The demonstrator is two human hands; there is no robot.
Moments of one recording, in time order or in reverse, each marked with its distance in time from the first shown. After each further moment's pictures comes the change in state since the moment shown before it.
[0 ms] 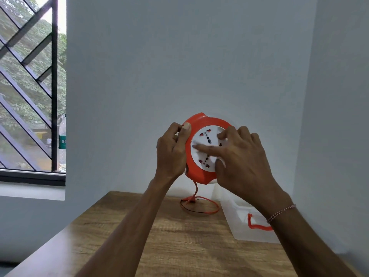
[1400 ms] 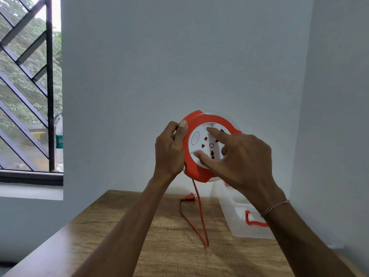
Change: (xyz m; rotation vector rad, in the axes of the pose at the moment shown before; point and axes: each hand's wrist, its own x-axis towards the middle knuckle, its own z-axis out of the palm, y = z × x) left_hand -0.002 0.000 0.004 -0.017 -0.001 -0.057; right_hand 0.002 0.005 0.005 0.150 0.184 0.139
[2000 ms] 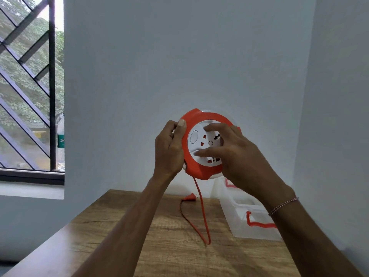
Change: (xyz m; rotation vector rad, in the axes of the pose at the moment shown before) left_hand 0.004 -0.002 -0.003 -0.018 0.025 0.012; right_hand 0.005 0.008 -0.001 0.017 -0.234 -0.297
